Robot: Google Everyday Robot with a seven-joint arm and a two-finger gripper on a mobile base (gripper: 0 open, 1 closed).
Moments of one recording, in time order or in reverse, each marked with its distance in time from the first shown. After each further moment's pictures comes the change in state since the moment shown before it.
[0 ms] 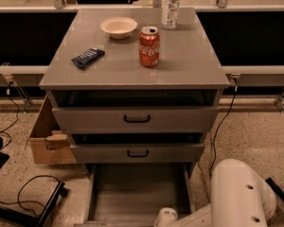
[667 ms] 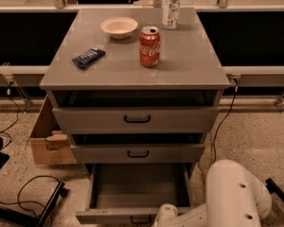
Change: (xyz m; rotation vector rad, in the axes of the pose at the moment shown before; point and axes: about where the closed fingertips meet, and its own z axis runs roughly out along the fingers) arm -0.011 -0.030 0.014 0.033 -0.026 -0.018
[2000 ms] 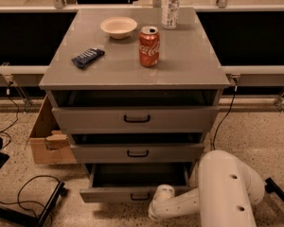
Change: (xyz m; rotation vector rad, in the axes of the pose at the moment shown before) arm -0.060 -0.099 -0.029 0.184 -0.040 -0.117
